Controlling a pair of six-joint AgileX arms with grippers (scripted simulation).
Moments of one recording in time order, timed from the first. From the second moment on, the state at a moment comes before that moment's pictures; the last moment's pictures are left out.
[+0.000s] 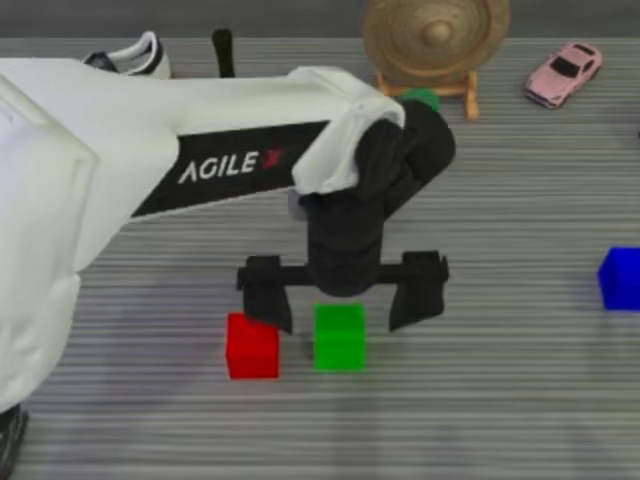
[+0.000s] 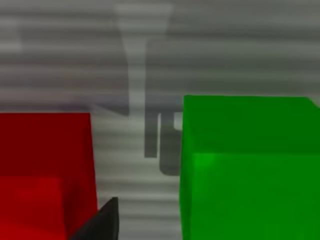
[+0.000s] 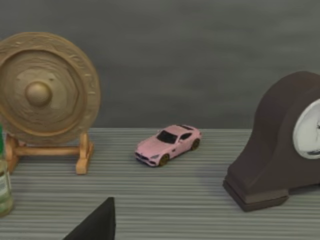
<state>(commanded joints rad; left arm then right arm) -0.79 2.14 1.62 -1.04 0.00 -0.79 0.01 0.00 0.00 0.00 0.00 0.00</state>
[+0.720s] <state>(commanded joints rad) -0.77 2.06 1.71 -1.19 0.00 -0.78 0.01 0.03 0.03 -0.02 0.00 0.00</state>
